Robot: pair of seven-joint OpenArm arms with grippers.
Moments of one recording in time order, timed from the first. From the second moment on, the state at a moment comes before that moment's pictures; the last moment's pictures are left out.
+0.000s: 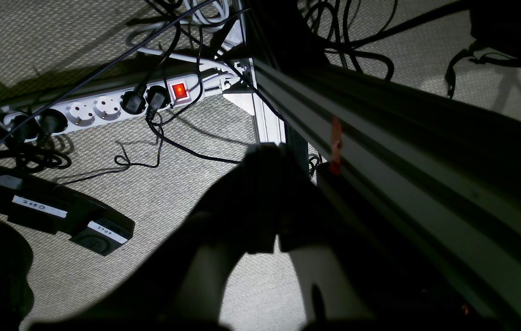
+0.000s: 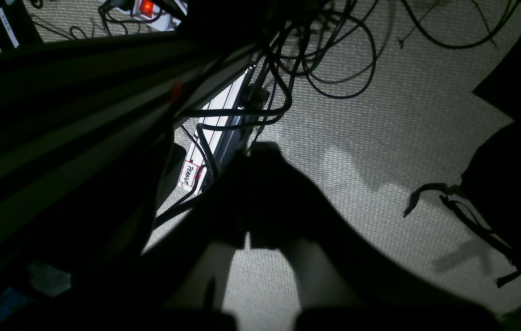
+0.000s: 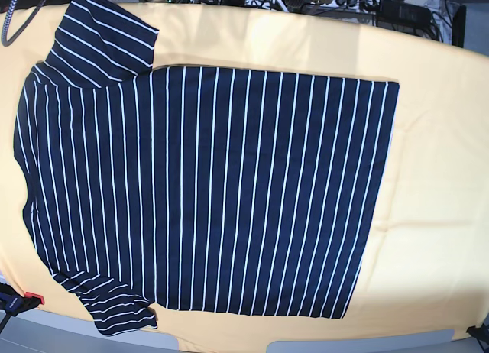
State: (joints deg) left arm 4.8 -3.0 22.3 14.5 -18.3 -13.1 -0.6; right arm -4.1 0.9 -6.8 16.9 -14.0 13.8 -6.6
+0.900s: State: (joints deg) left arm 13.0 -4.4 22.3 32.5 -18.1 -15.6 23.1; right arm -17.3 6.0 -6.8 37.3 -8.9 18.1 -20.1
